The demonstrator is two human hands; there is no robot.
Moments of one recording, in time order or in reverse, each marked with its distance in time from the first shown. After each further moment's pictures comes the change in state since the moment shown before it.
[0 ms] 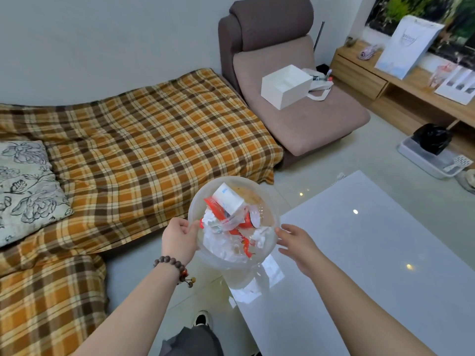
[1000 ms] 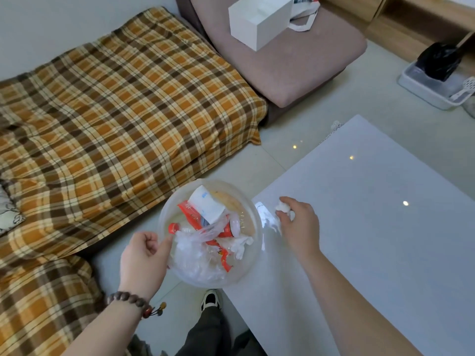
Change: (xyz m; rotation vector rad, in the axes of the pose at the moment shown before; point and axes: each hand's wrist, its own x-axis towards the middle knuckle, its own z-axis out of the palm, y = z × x) left_hand 0.016 -0.032 0.051 0.227 -0.005 0.048; right_hand 0.101 0.073 -0.031 -0.383 0.457 -0.352
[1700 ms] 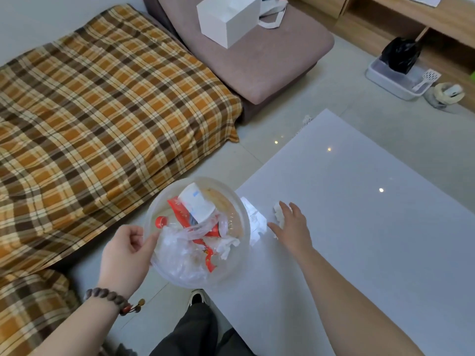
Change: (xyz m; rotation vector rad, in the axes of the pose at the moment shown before) left_hand -0.002 0.025 0.013 0.119 -0.092 0.116; right_hand 0.011 0.074 -0.022 -0.303 -0.234 0.108
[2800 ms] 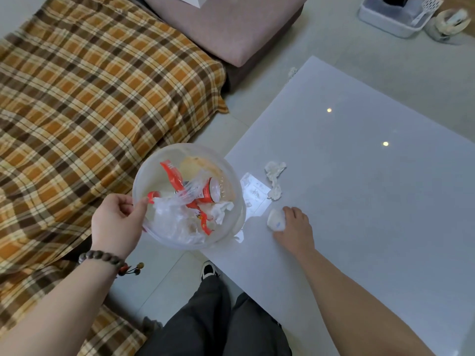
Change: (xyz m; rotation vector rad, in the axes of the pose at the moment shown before) left_hand -0.008 0.014 0.012 0.096 0.061 0.097; right_hand -0.066 0.080 0.072 -0.093 0.015 0.100
